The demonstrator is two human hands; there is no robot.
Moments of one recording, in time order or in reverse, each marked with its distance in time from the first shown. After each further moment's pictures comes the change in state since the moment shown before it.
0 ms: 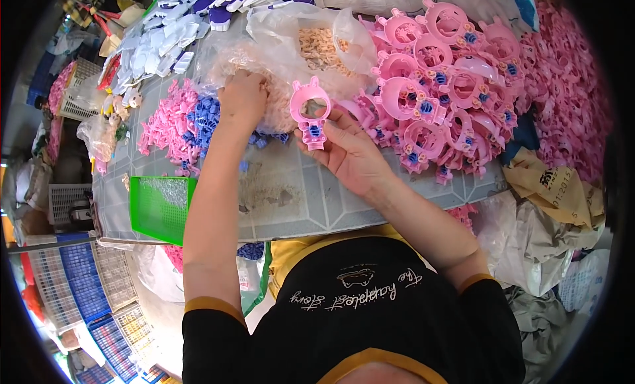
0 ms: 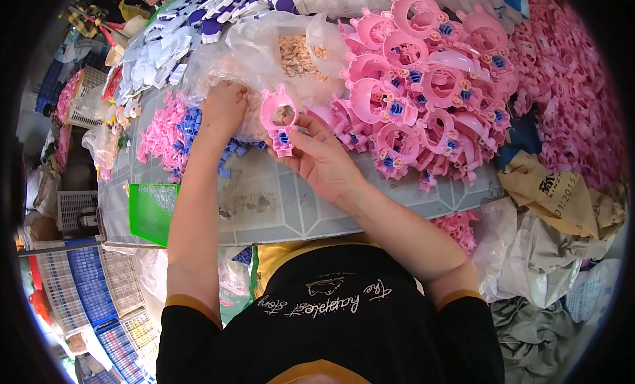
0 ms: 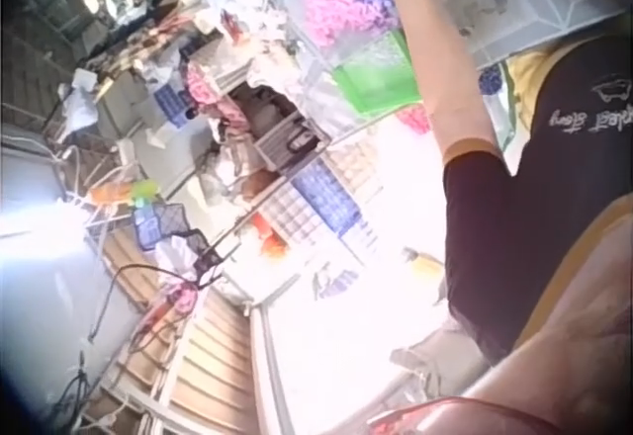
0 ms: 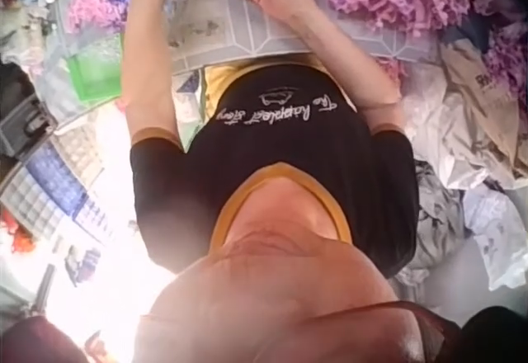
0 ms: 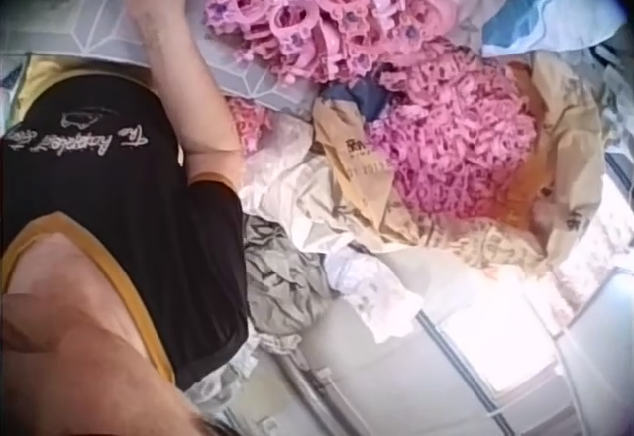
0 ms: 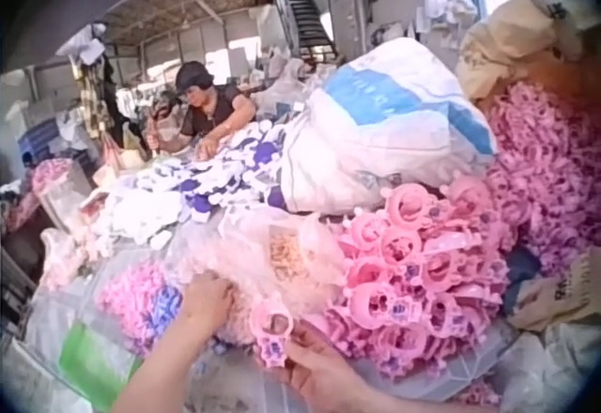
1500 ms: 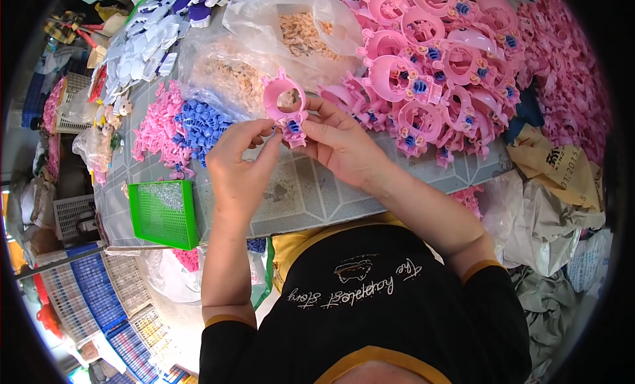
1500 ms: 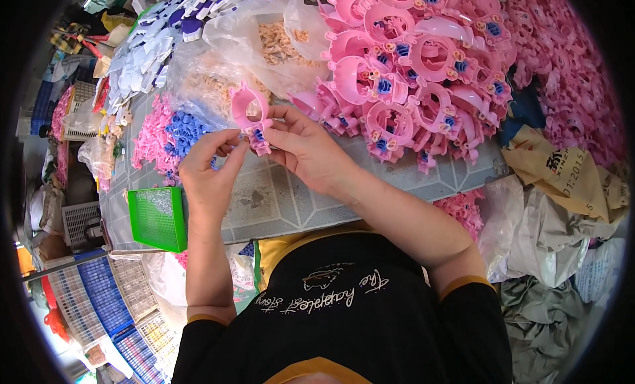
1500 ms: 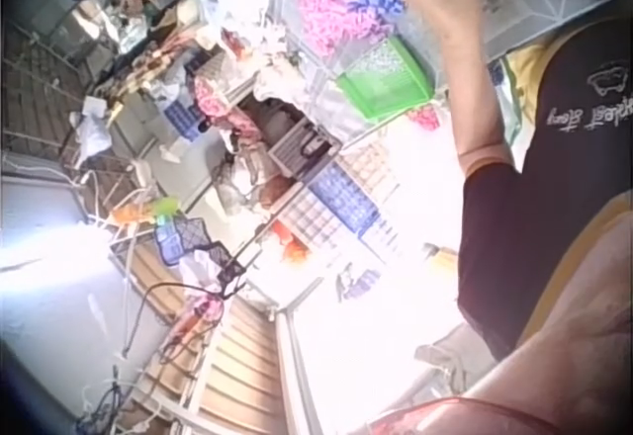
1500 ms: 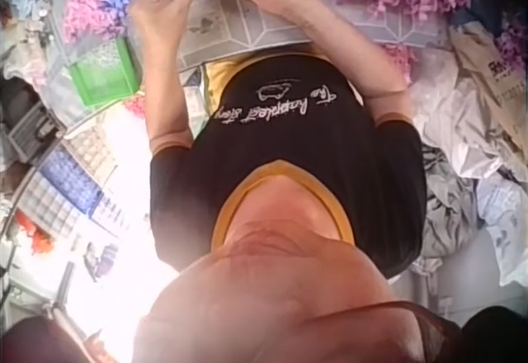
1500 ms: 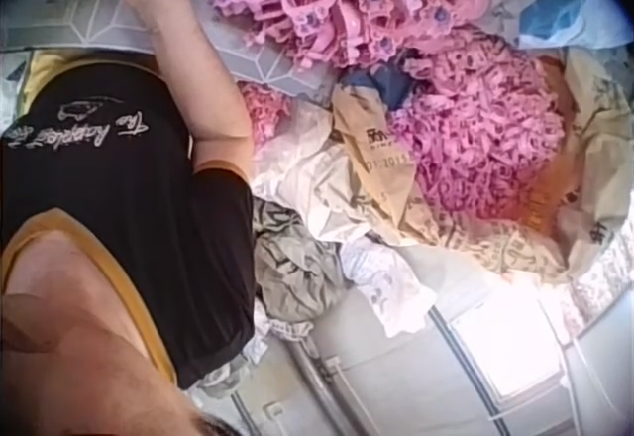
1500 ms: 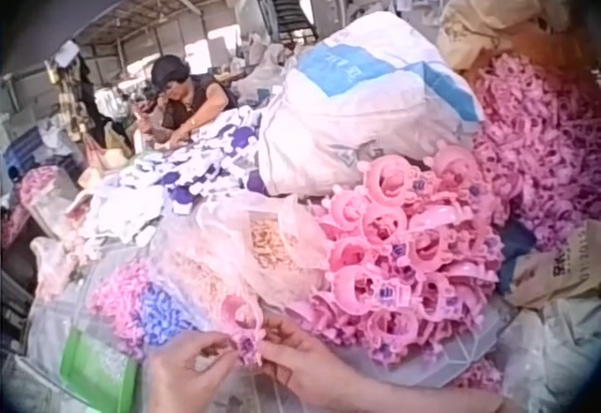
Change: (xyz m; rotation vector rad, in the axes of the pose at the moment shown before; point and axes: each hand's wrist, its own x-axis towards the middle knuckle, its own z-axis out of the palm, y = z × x) left_hand -0.103 0.072 -0.083 -0.718 0.124 0.004; right_hand -0.002 0.002 0.002 -0.028 -0.058 0.035
